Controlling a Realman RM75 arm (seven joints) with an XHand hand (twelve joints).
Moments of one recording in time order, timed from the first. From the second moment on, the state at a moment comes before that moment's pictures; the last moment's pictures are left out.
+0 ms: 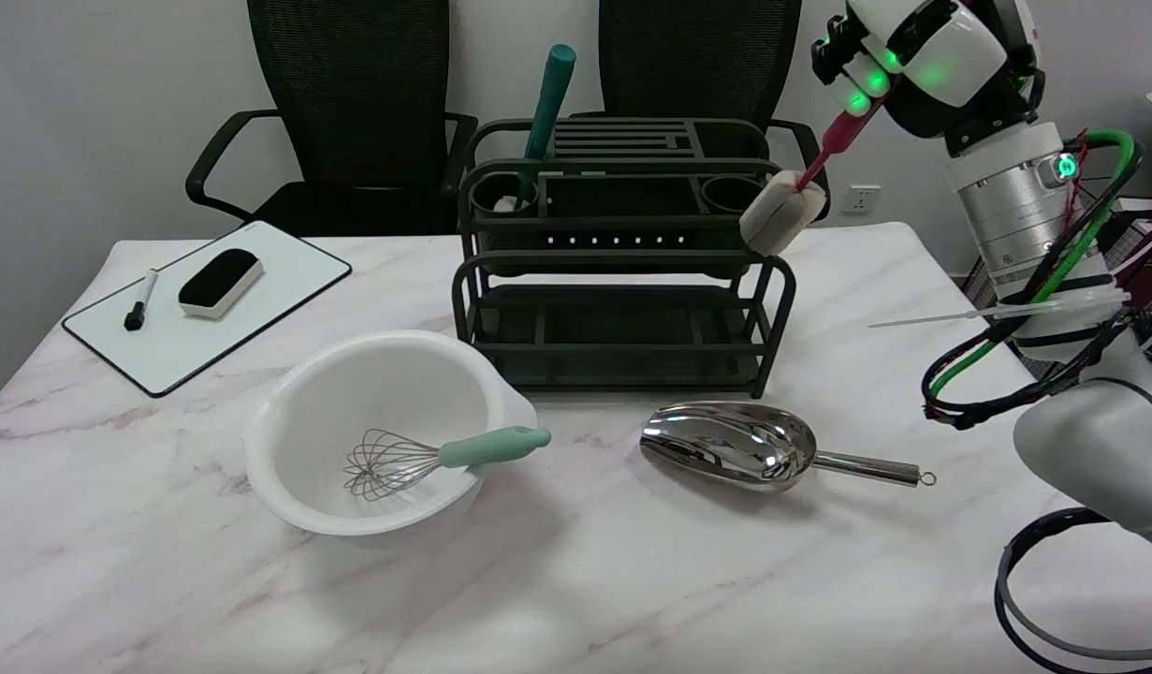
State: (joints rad) arm -0.13 -0.85 -1.40 1.84 0.68 0.52 1.66
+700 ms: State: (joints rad) arm -0.11 -0.84 -1.41 1.82 0.66 0.52 1.66
